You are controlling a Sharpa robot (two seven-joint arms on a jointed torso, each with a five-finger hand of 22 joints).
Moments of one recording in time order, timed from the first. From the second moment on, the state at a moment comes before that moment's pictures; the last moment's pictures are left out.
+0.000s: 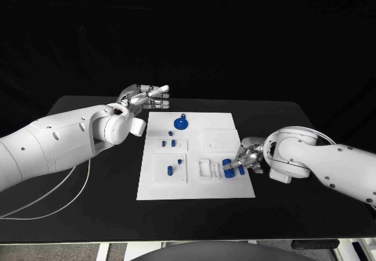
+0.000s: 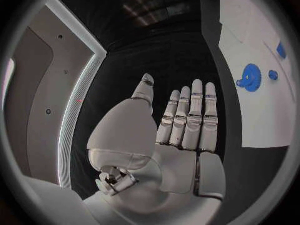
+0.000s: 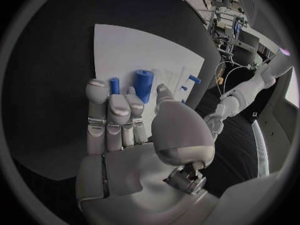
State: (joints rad) left arm 1.29 -0.66 -0.13 1.17 -0.04 -0.17 0.32; left_hand 1.28 -0.03 -0.08 0.03 0.11 1.00 0.13 0.07 0.06 1.08 0.14 0.07 0.06 1.19 0.12 0.07 0.08 0.02 1.01 0.10 0.09 0.09; right arm 0.96 -0.90 0.20 1.65 -1.19 0.16 -0.69; right_hand 1.15 -0.03 -0.18 0.15 0.34 1.12 0.07 0.07 0.16 1.38 -0.03 0.96 1.22 1.45 -0.10 1.06 1.07 0.09 1.47 -0.12 0.63 1.22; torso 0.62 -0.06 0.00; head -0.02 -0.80
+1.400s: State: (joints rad) left arm 1.29 -0.66 -0.13 1.18 -0.04 -0.14 0.32; left_hand 1.27 -0.04 -0.08 0.05 0.11 0.99 0.15 0.07 0.06 1.06 0.15 0.07 0.06 1.17 0.12 0.07 0.08 0.02 1.01 0.10 0.09 0.08; right arm 0.98 -0.80 0.14 1.59 -1.38 0.11 -0.68; right_hand 1.11 -0.15 0.28 0.06 0.38 1.12 0.07 0.07 0.42 1.38 -0.03 0.96 1.23 1.45 -0.09 1.06 1.06 0.07 1.47 -0.11 0.61 1.24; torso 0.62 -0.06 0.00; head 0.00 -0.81
